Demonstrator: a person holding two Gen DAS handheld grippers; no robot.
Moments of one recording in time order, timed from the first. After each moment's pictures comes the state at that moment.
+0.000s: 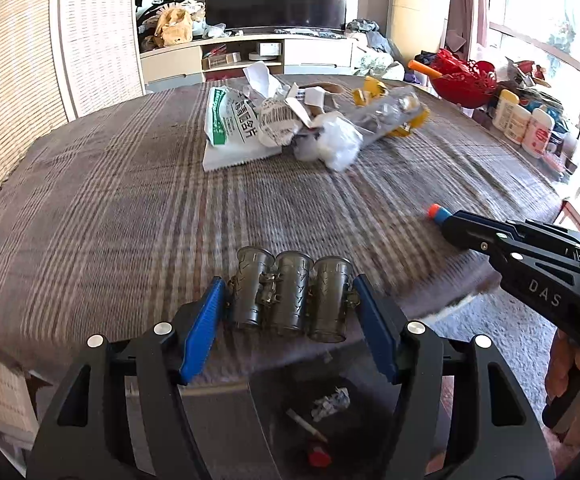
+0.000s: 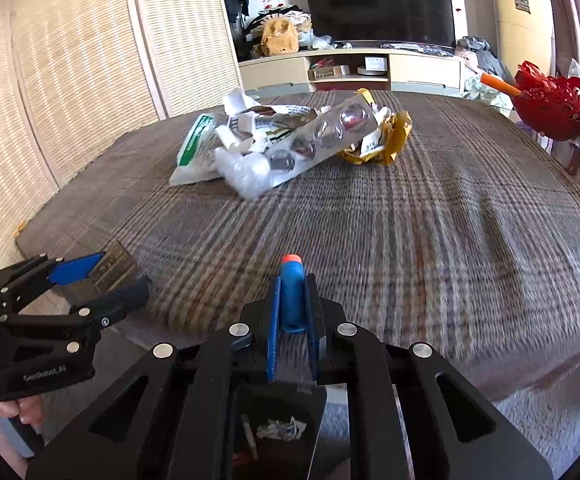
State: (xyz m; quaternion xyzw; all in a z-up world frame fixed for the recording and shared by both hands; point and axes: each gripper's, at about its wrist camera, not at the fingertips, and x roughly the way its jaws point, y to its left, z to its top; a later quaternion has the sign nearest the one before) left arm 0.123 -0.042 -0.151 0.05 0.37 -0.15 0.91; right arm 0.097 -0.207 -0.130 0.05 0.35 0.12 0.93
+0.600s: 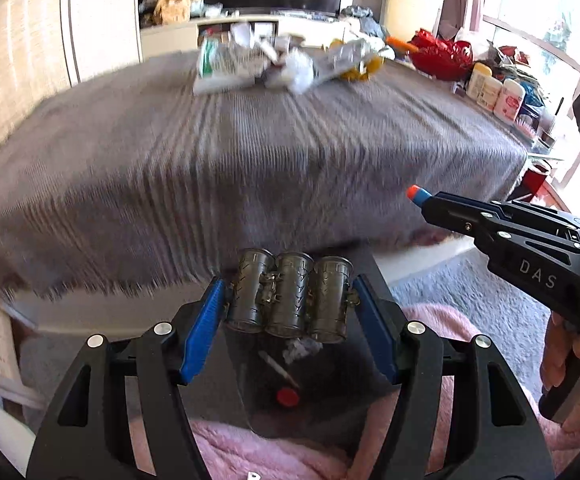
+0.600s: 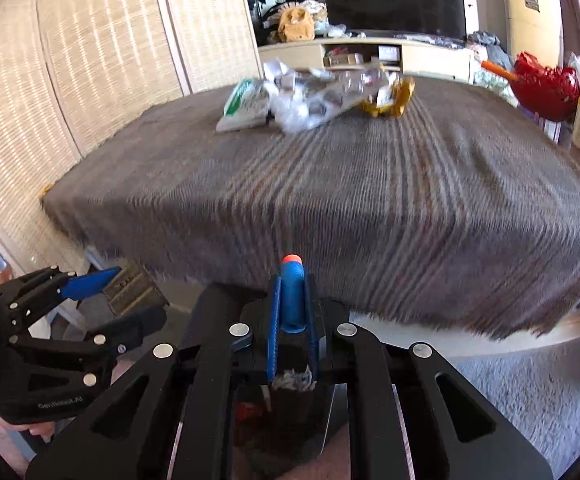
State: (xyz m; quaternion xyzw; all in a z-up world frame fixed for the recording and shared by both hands) left arm 0.038 -0.040 -0.184 0.03 0.41 -0.16 0.90; right arm 0.030 -0.194 -0.151 0.04 0.38 0.14 0.91
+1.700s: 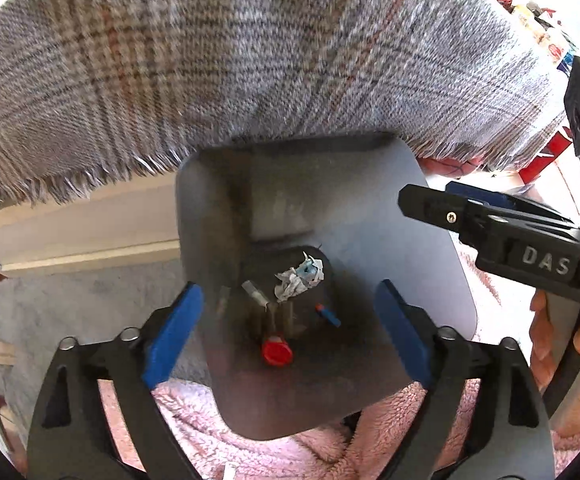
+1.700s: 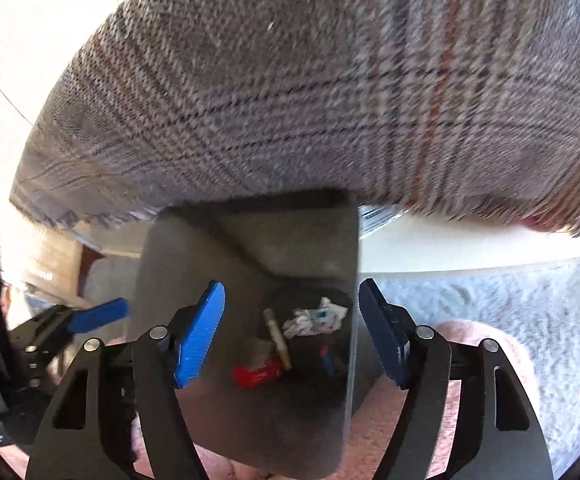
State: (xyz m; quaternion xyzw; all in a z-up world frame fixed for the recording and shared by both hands) left arm 0.073 -0.041 -0.283 0.02 0.53 -0.16 0.83; right arm 0.064 -0.194 -0.255 0.11 0.50 0.11 0.85
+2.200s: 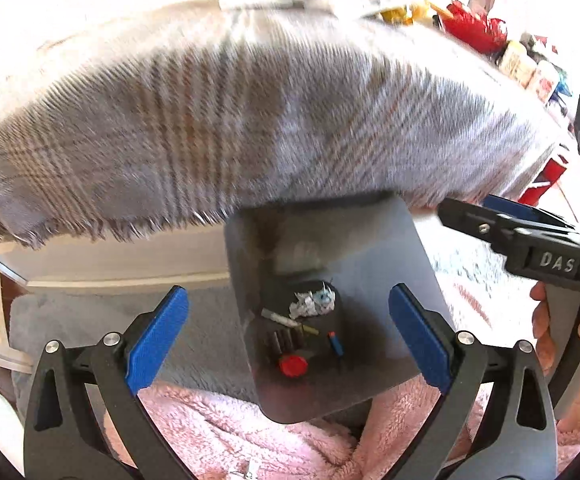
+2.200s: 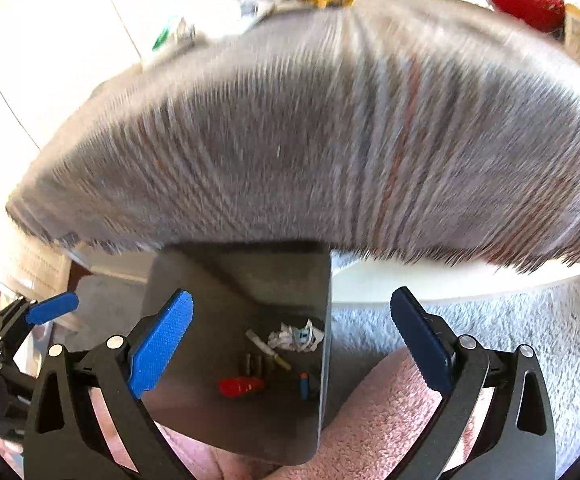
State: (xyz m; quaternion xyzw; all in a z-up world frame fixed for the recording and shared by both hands) left arm 0.057 -0.016 -0.221 0.01 0.47 -0.14 0.87; right arm 0.055 -0.218 -0.197 0.10 0.45 0.10 0.88
